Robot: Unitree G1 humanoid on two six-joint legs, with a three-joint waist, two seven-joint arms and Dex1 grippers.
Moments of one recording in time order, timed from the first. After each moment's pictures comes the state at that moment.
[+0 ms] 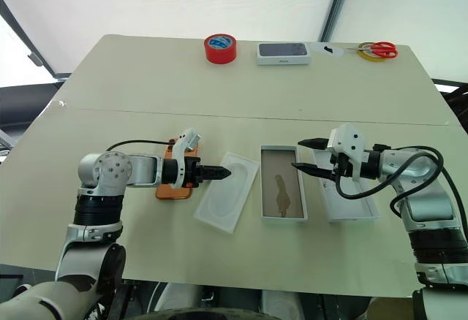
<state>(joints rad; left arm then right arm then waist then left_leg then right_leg) -0.59 0.24 0.12 0.03 -0.71 1.53 -0.44 -0.28 -0.82 -0.08 0.04 0.34 0.08 1.19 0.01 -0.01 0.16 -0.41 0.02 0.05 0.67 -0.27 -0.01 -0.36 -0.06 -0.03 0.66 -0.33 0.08</state>
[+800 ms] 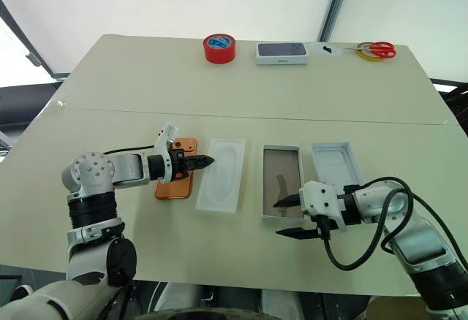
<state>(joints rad) -0.62 0.13 0.46 0.01 -0.71 1.60 -0.28 -0.04 -0.91 0.08 -0.26 0.30 0.11 1.31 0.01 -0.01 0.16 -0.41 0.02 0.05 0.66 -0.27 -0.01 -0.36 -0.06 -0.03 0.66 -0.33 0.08</state>
